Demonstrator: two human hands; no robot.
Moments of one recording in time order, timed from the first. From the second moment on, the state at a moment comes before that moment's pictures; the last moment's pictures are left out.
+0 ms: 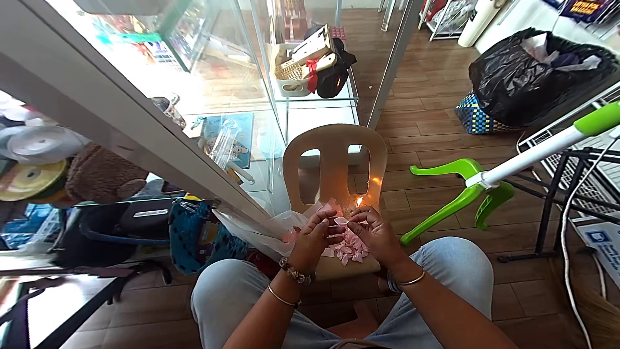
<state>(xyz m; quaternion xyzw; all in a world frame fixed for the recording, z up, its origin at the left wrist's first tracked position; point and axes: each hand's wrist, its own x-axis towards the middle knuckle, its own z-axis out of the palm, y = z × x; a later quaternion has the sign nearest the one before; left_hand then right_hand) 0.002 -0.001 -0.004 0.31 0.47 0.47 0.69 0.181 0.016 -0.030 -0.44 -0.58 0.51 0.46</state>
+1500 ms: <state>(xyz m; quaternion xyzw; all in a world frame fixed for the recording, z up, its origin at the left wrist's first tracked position) 0.007 -0.002 -0.005 0.21 0.48 0.52 0.67 0.172 0.015 -0.045 -0.41 -0.77 0.22 0.43</state>
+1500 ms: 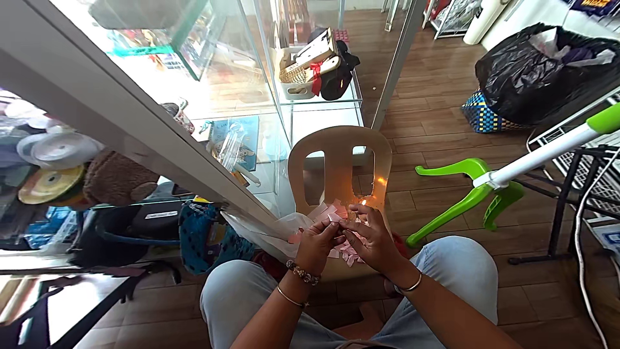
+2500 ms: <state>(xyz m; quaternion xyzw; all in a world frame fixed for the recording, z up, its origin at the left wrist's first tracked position) 0.017 0.000 -0.017 0.40 0.50 0.48 0.60 0.181 0.016 -0.008 -0.47 -0.31 0.73 0.40</state>
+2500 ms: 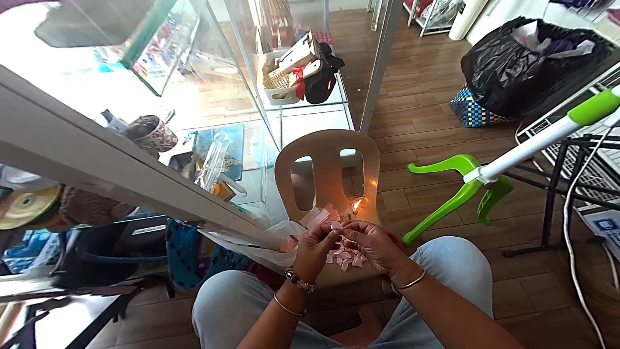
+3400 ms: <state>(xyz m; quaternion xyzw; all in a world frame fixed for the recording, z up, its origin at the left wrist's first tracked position) -0.007 0.001 -0.034 0.56 0.27 0.45 0.64 0.193 0.010 -0.018 -0.32 -0.22 0.90 0.21</state>
